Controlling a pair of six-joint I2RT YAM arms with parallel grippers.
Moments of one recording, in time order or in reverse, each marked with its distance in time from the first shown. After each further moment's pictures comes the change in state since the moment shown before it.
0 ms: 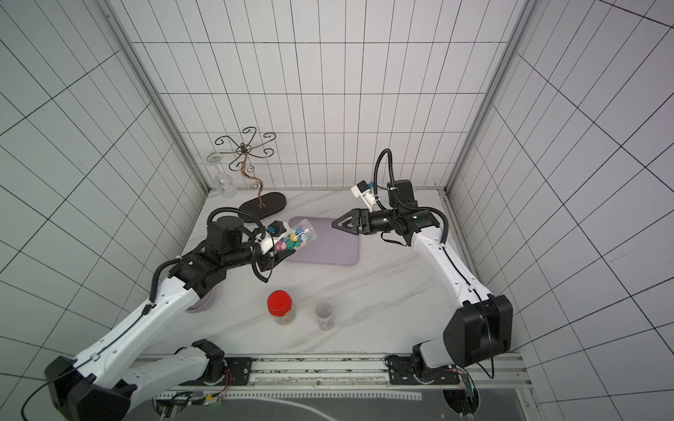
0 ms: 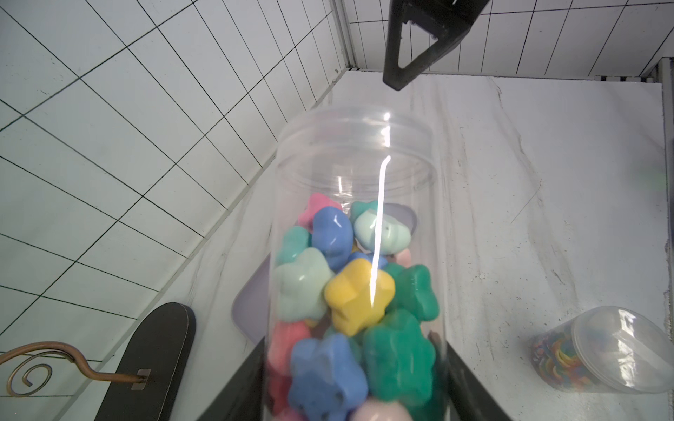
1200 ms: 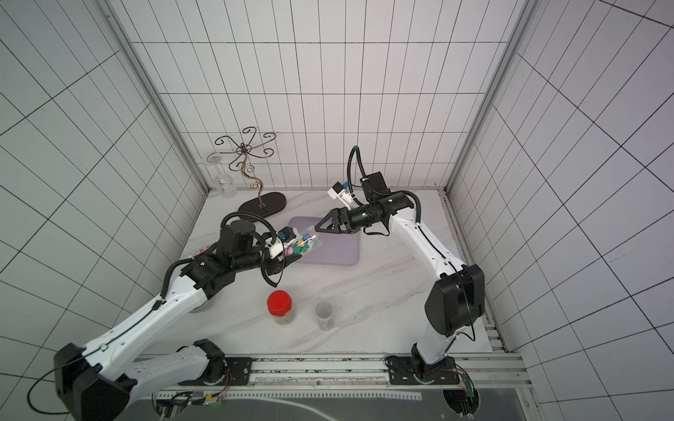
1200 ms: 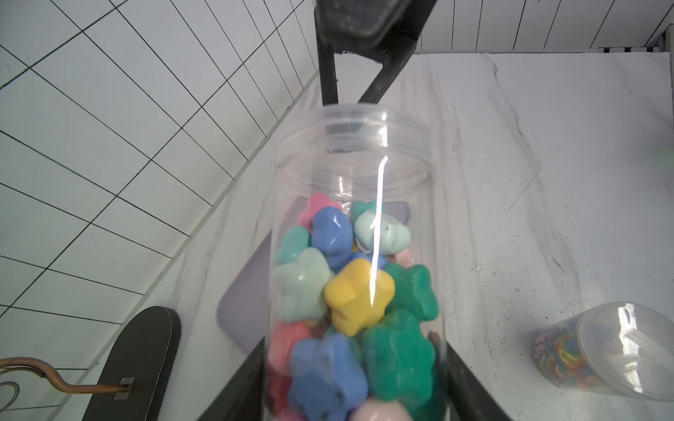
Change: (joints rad) left arm -0.072 0.037 -0.035 0.035 -0.051 0.005; right arm 0.138 0.239 0.270 -0.241 0.036 -0.138
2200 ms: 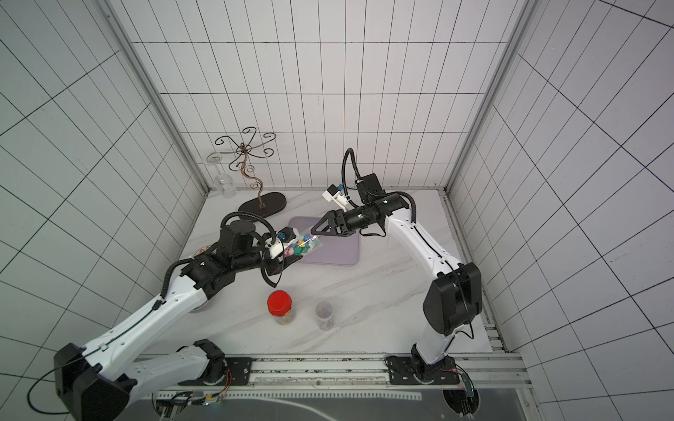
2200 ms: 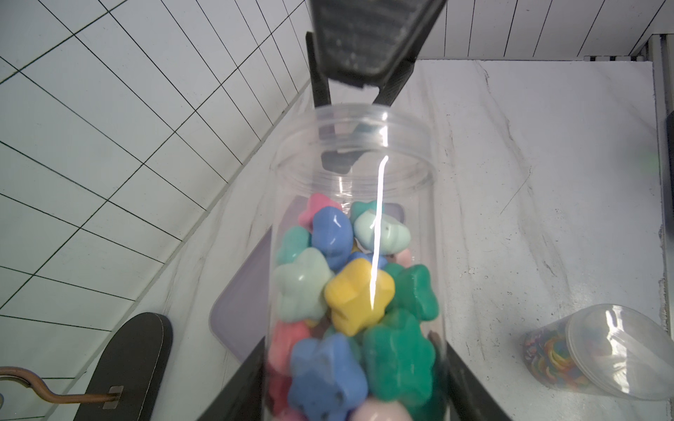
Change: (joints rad) left arm -0.001 0.000 0.000 0.003 0.022 -0.008; right arm 0.025 0.007 0.000 0.012 -0.046 0.020
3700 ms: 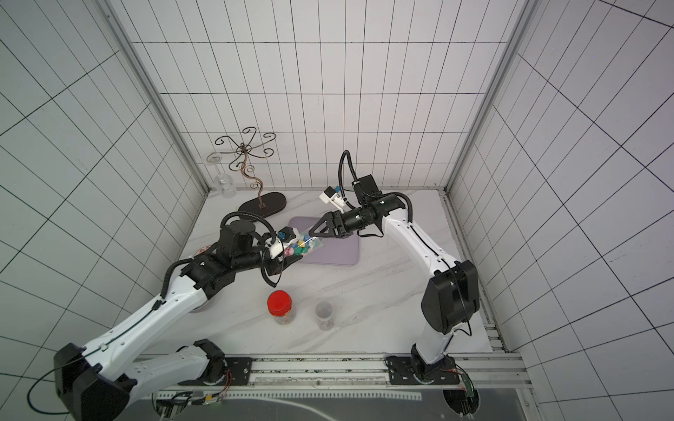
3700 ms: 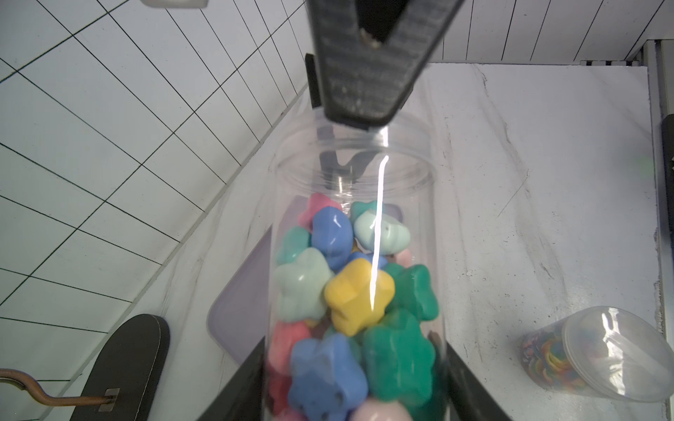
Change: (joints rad) left arm 0.000 0.000 0.000 0.006 0.006 -0.007; right arm 0.016 0.018 -0.003 0.005 -0.022 0.001
